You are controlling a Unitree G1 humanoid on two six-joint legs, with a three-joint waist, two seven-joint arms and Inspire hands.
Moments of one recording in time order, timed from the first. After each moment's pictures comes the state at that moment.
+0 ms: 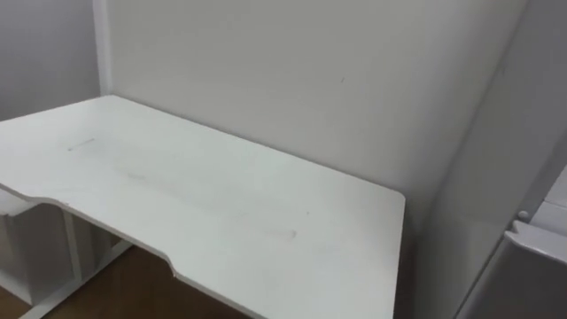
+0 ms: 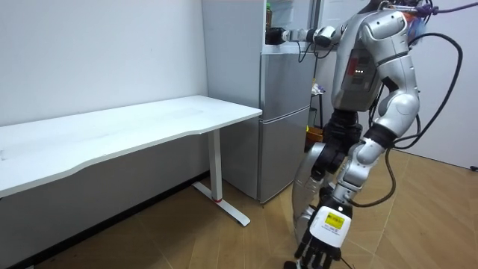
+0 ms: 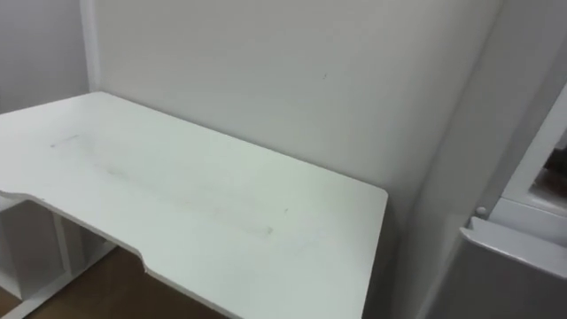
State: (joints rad) left arm 0.46 0.43 0.19 0.64 0.04 0.23 0.03; right arm -0.75 -0.98 0.06 1.04 0.89 0.09 0.09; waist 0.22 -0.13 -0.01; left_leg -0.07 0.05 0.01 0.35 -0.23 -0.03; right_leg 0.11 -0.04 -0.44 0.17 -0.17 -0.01
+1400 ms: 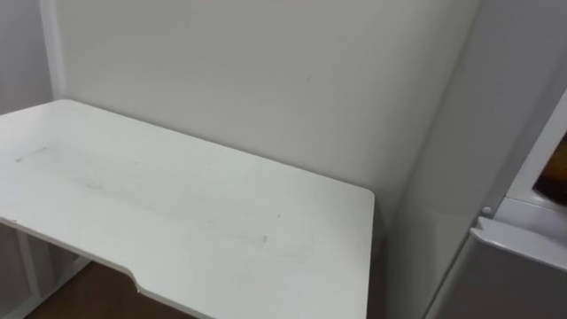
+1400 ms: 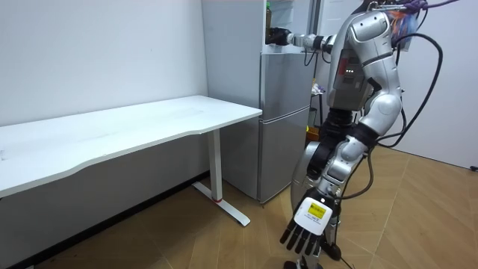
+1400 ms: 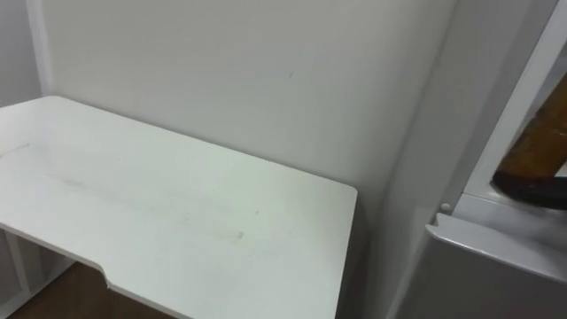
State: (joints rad) left arm 0.49 0.35 0.19 0.65 0.03 0.18 0.07; right arm -0.45 -0.91 -0.02 0.60 0.62 0.01 -0.15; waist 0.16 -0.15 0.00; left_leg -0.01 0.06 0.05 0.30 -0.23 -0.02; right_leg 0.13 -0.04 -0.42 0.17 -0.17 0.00
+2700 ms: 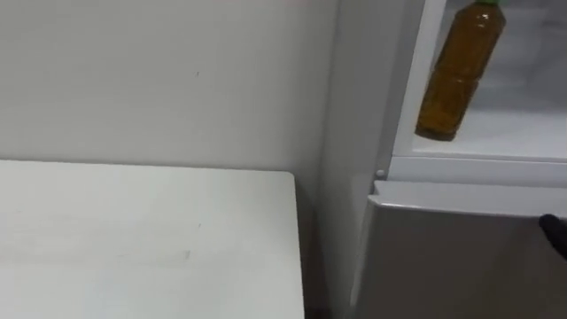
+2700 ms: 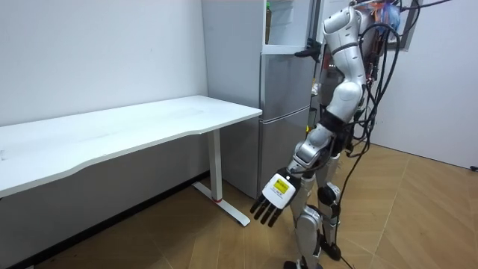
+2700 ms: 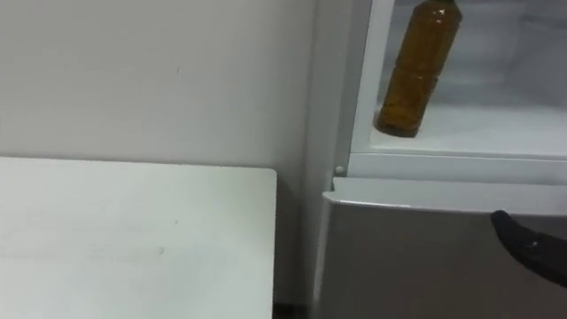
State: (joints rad) left arm 0.49 0.25 0.16 0.74 0.00 0.03 0.13; right arm 0.15 -0.49 -0.25 -0.18 0.30 -0.10 -0.57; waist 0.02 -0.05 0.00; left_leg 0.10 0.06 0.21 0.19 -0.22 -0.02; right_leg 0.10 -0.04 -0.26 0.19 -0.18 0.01
